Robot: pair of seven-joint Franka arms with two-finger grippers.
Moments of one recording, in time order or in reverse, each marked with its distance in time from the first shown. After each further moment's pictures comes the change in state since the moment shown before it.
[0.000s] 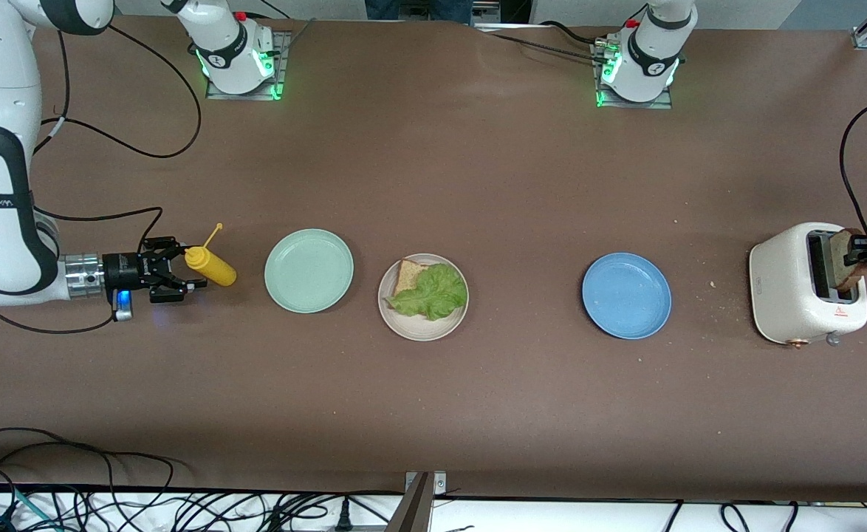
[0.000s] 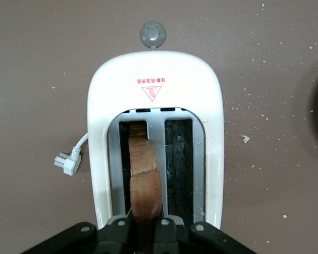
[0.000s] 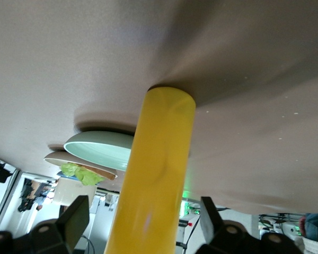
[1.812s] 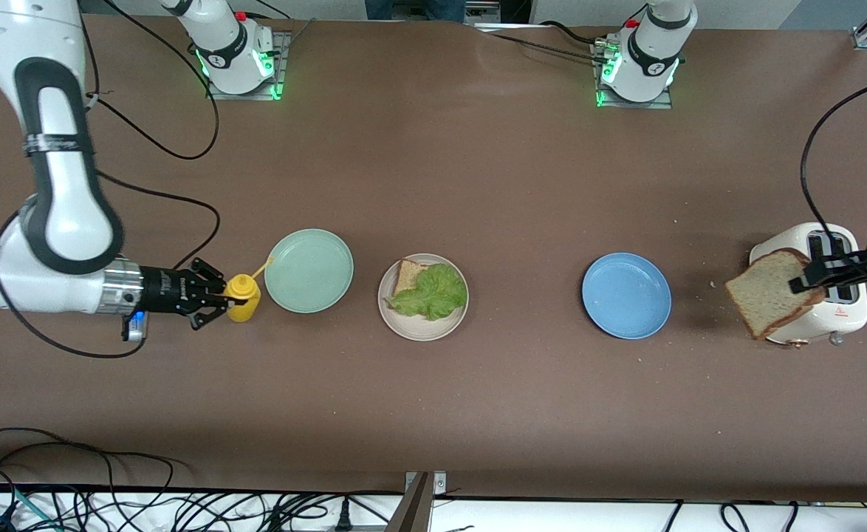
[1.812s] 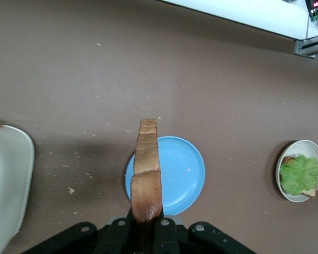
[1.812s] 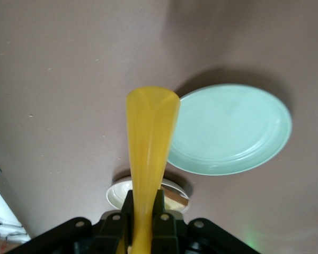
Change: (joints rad) left arm -0.033 0.000 -0.261 0.255 -0.297 -0.218 -0.411; right arm 0.352 -0.214 0.015 0.024 -0.143 0.434 0.638
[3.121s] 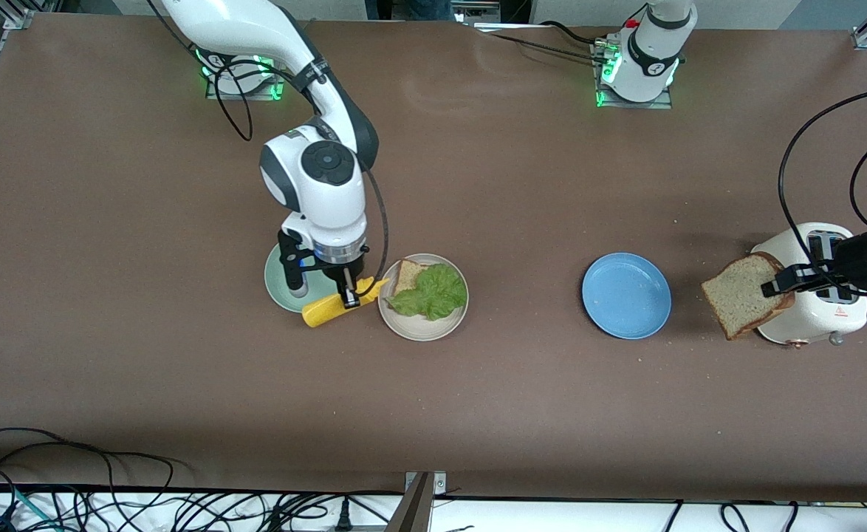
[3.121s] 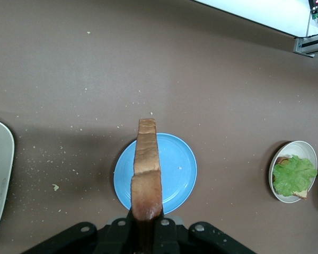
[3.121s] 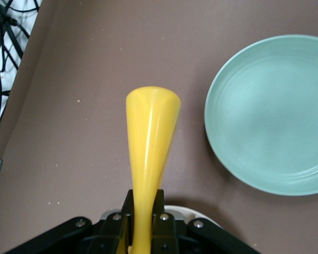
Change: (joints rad) left arm -0.009 0.025 -0.006 0.001 -0.010 0.000 -0.039; right arm 0.522 0.047 -0.007 0.036 -1.040 0.371 1.000
